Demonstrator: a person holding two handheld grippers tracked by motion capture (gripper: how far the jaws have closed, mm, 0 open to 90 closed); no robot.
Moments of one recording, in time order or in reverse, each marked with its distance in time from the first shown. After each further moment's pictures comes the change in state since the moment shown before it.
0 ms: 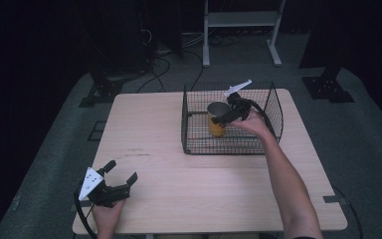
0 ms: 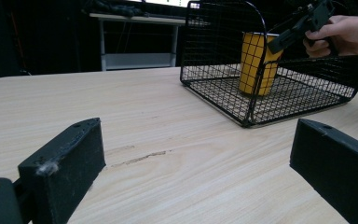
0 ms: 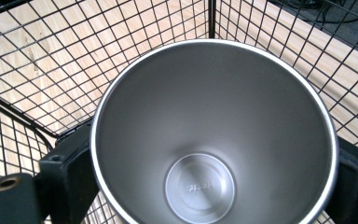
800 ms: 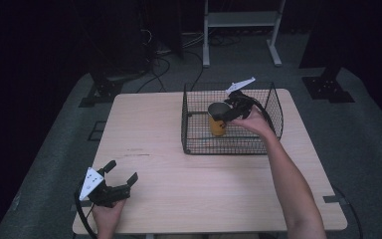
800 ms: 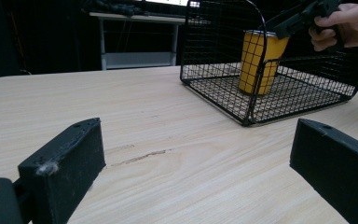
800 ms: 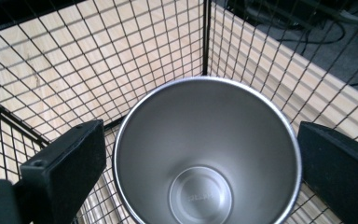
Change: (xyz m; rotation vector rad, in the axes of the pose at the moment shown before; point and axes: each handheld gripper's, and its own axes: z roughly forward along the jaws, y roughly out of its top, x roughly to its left) left arm -0.001 0.000 0.000 0.006 0.002 0.003; right arm 0.007 0.008 -0.016 -0.063 -0.039 -0.024
